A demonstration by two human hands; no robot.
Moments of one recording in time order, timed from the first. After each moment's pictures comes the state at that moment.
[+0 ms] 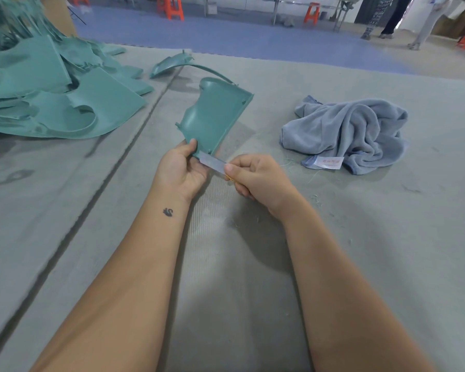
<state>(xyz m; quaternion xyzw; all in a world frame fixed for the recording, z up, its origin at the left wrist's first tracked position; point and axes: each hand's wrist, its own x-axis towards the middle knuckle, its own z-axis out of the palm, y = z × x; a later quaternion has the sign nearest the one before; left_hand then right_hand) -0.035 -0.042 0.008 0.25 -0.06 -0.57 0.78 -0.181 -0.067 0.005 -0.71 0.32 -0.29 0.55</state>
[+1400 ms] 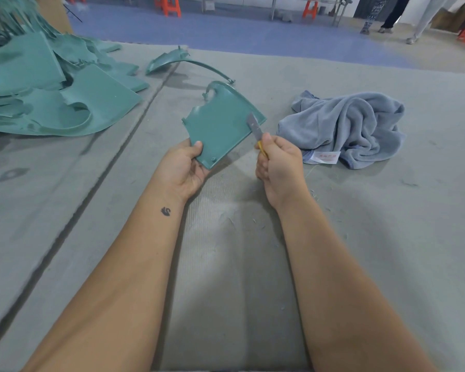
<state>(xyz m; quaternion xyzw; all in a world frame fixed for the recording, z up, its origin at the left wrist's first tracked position) -0.043 -0.035 0.008 0.34 -0.16 -0.58 0.73 -0.185 -0.087 0.000 -0.46 0.37 -0.51 0.63</state>
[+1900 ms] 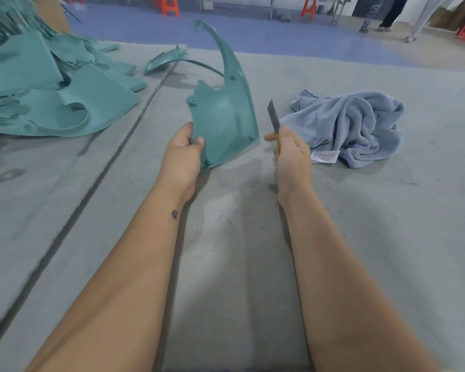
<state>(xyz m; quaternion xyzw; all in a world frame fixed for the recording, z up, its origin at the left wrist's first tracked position) -0.040 -0.045 -0.005 0.52 -0.35 -0.37 0.68 -0.196 -0.089 0.004 -0.51 0.49 -0.53 0.48</state>
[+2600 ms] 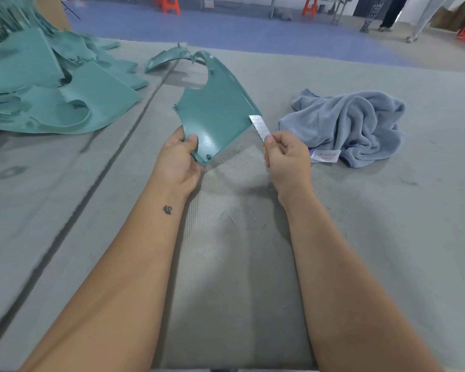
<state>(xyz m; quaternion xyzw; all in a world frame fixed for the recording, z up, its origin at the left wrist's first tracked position) -0.037 -0.041 0.002 0.38 -0.22 -0.49 0.75 -0.197 -0.089 -0.003 -0.62 0.45 -0.50 0.41</state>
